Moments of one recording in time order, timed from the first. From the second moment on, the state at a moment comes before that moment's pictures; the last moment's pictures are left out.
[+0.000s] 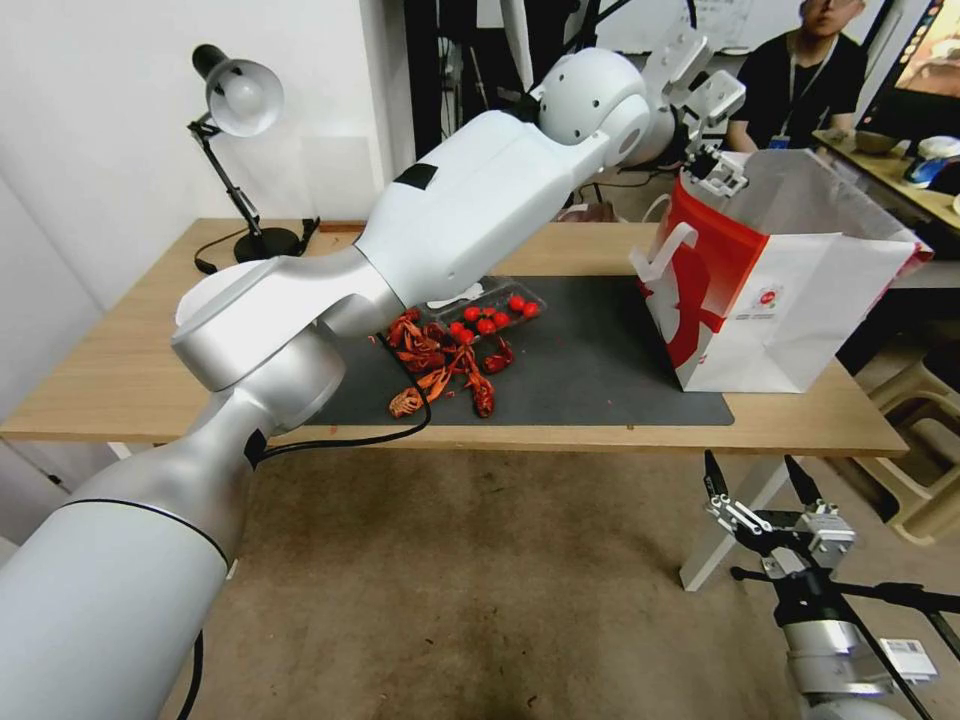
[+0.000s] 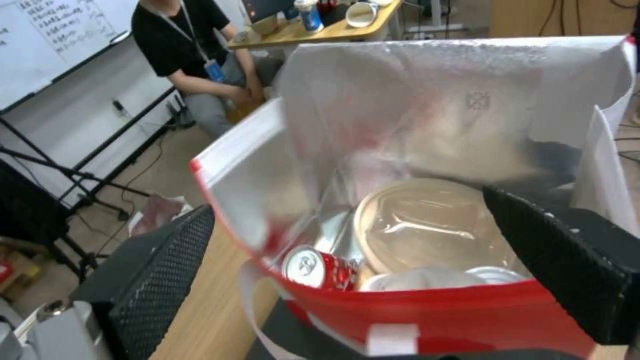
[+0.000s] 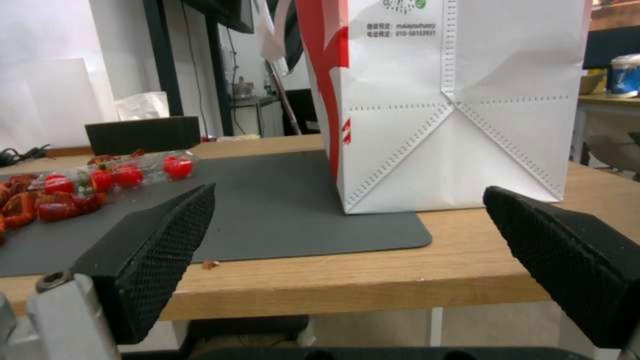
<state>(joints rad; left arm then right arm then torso) -0.33 -1.61 0.49 -1.09 -0.79 0.74 0.21 -1.81 1.15 0.65 2.05 0.47 0.40 0.06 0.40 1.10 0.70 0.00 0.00</state>
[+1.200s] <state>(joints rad) 0.17 -1.17 0.45 -1.57 -0.69 -0.03 -0.57 -1.79 1.14 0.64 2.05 0.48 0.38 0.07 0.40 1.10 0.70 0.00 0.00</state>
